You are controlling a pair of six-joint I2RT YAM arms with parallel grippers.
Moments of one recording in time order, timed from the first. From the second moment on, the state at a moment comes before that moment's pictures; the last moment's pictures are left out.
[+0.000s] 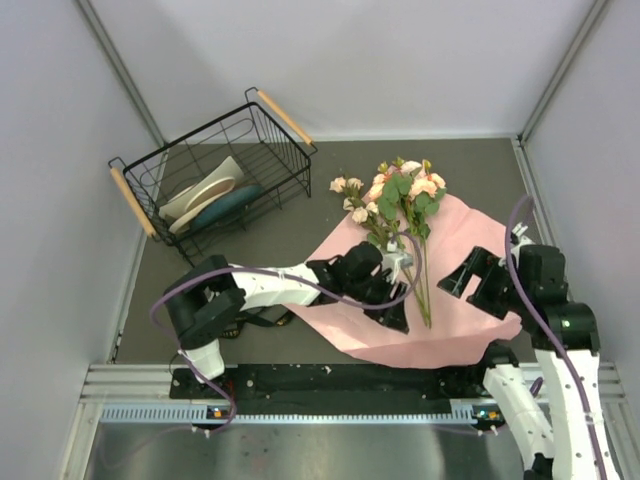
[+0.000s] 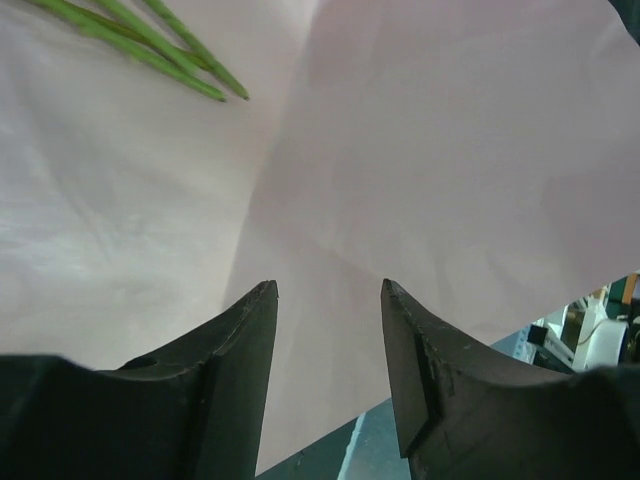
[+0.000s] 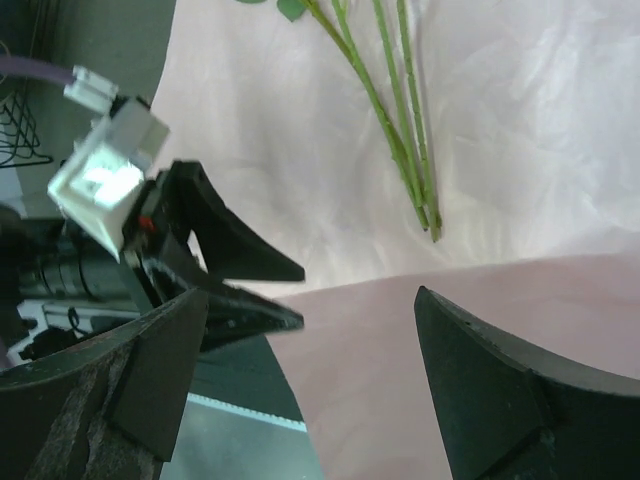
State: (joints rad) left arm -1.05 1.76 1.04 0.06 0.58 -0.61; right arm 0.05 0.53 0.93 -1.18 -0.27 0.55
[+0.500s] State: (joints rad) left arm -1.13 1.78 1.00 0.15 0.57 -0.68; right arm 0.05 0.56 0.62 -1.05 -0.35 0.64
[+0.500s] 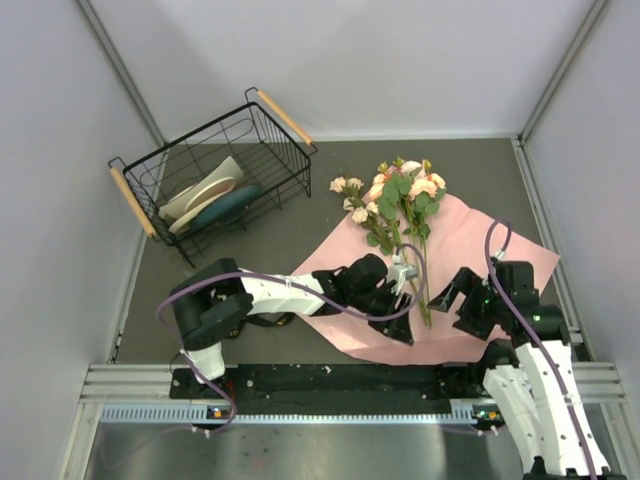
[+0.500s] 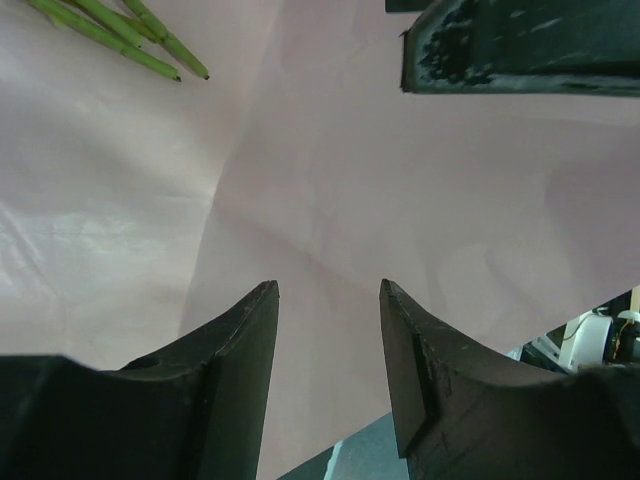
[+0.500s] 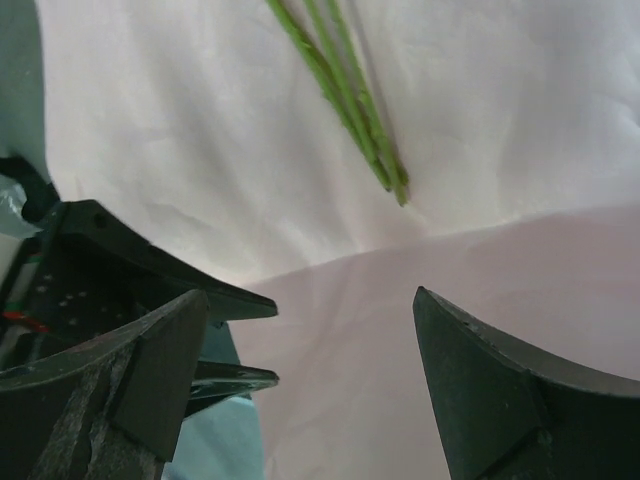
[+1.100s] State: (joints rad) left arm -1.05 1.66 0.93 0.14 0.50 -0.69; right arm 0.05 0.56 0.57 -0.97 -0.28 0.71
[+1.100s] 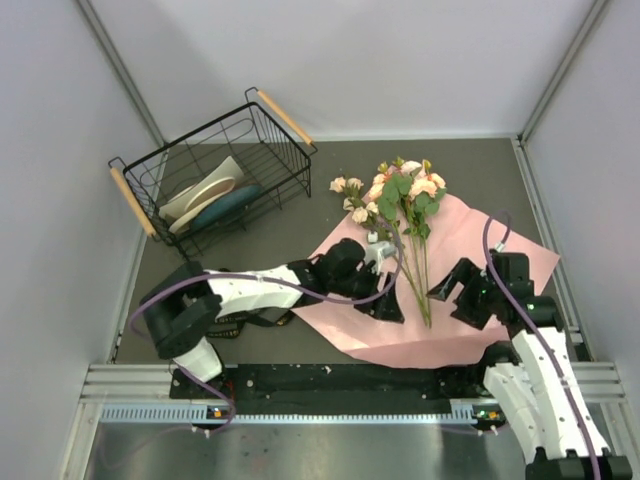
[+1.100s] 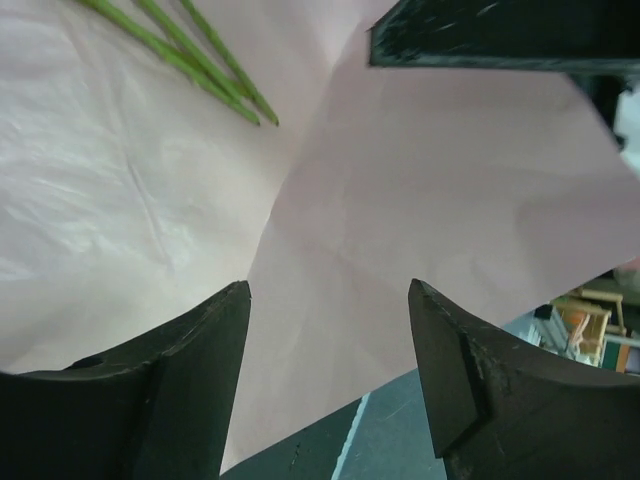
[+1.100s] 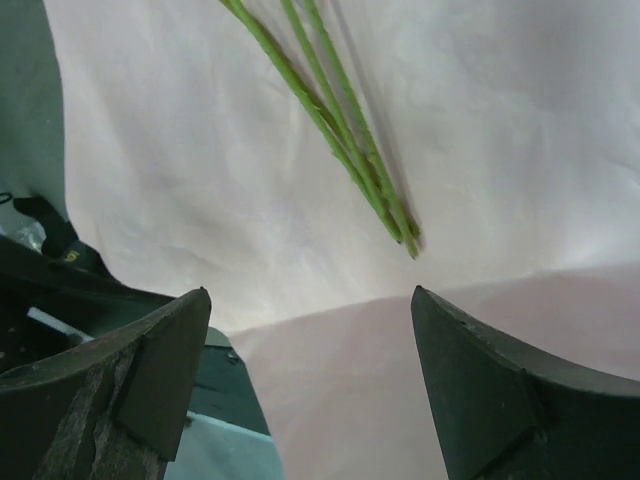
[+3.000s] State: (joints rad) left arm -0.86 1.07 0.84 -0.16 0.32 -0.63; right arm 0.19 1.61 0.94 -0.48 -0.08 0.36
